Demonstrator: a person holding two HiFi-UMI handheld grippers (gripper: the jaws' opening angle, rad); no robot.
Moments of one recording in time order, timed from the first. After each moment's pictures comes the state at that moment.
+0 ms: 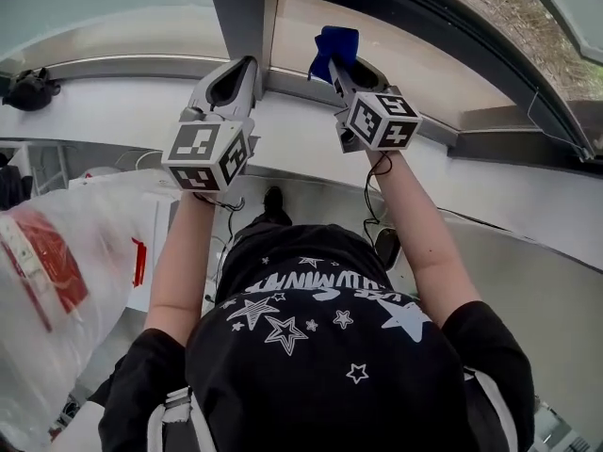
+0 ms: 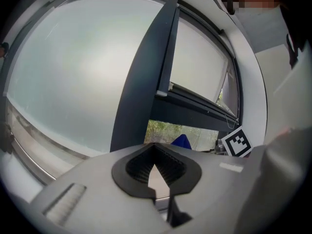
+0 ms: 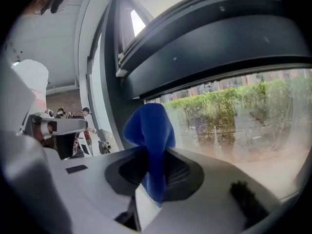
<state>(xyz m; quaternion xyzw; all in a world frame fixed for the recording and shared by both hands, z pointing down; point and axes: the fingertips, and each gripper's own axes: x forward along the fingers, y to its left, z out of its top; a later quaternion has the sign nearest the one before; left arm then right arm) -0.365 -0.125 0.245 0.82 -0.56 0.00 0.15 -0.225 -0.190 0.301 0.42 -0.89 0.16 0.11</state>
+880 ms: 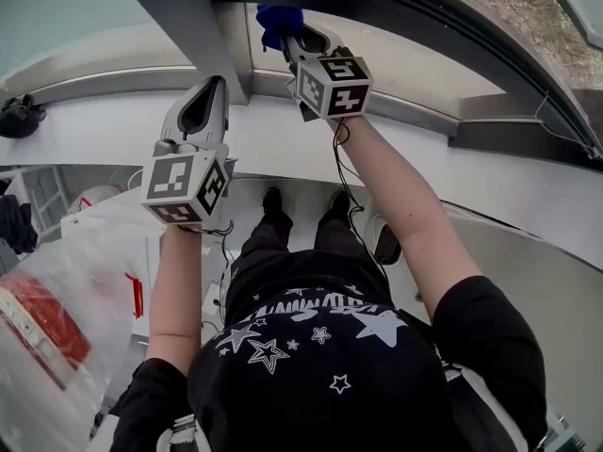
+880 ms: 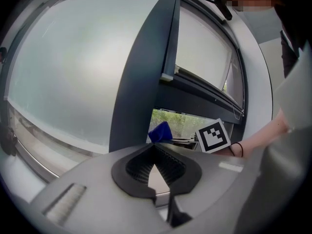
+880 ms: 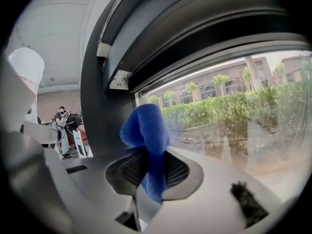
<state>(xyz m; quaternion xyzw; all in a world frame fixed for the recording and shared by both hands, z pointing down) -0.369 -0.144 0.274 0.81 -0.56 0.04 0.15 -0.282 -0.268 0.315 0.41 -0.90 0.12 0.08</state>
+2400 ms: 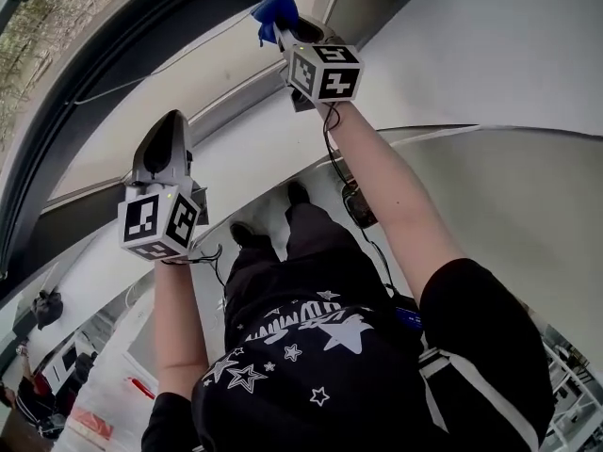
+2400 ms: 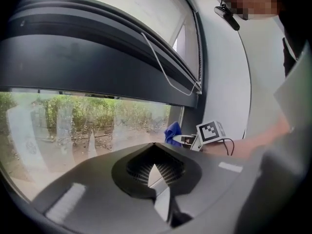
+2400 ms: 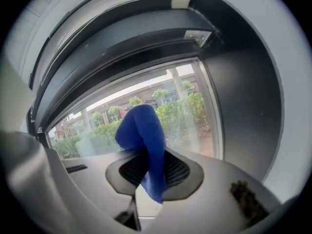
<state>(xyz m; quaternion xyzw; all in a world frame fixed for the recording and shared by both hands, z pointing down) 0.116 -0.167 0.279 0.92 -0.35 0.14 0.12 0.343 -0.233 0.347 0.69 -0.70 0.19 -0.01</state>
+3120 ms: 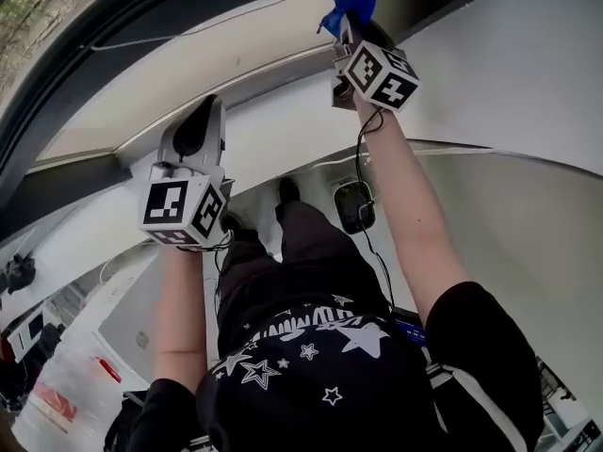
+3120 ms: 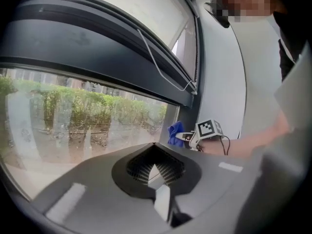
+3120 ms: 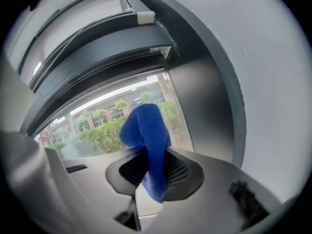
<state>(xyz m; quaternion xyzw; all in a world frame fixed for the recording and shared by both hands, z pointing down) 0.144 -0.150 0.300 0.92 -0.35 0.11 0.15 0.417 -0.217 0.355 0.74 -0.64 0.21 -0.03</state>
